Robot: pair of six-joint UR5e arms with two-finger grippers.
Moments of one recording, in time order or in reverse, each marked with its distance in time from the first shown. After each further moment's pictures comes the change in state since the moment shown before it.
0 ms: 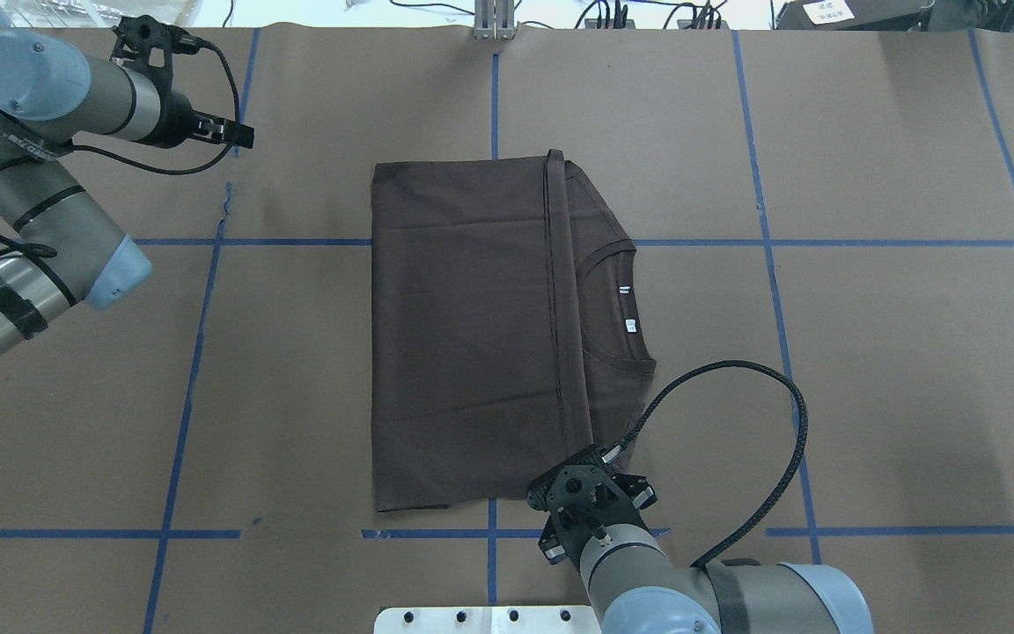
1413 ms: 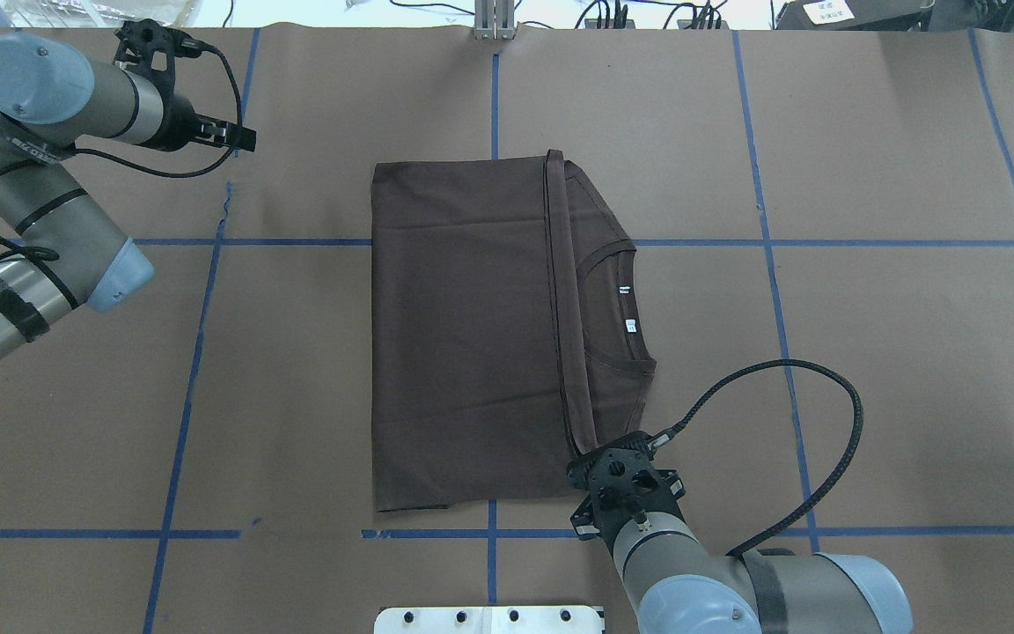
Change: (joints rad) left arm 0.006 0.001 0.000 0.000 0.001 -0.009; right arm 0.011 -0.092 0.043 0.000 -0.010 0.185
